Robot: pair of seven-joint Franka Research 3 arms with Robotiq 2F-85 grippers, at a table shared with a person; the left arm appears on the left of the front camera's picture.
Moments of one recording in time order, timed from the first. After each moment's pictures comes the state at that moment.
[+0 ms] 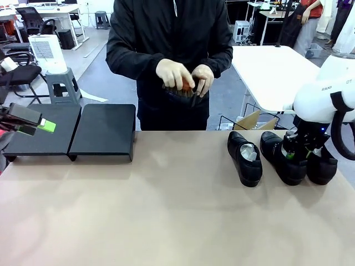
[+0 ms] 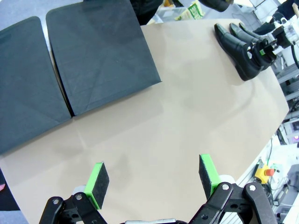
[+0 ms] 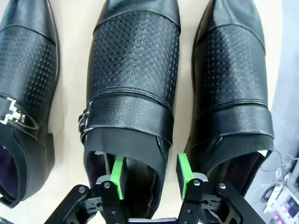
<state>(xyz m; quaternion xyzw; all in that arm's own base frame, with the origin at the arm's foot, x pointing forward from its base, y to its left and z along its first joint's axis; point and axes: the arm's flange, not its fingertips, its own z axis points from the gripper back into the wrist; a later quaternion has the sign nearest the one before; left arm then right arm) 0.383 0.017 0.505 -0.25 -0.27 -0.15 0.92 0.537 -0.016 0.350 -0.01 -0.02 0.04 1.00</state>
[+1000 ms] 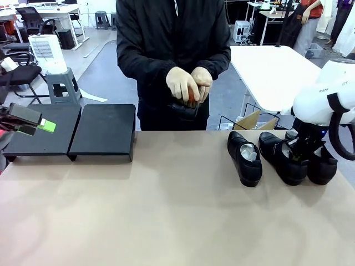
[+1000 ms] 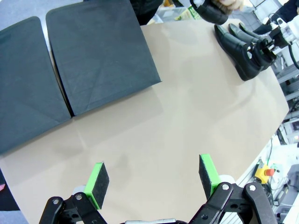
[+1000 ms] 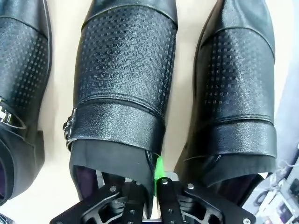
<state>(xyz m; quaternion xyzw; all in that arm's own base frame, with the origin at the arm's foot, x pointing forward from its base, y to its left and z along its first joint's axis) 0.383 0.017 0.505 -0.25 -0.27 -0.15 0.92 0.544 -0.026 0.338 0.00 -0.01 0.07 1.00</state>
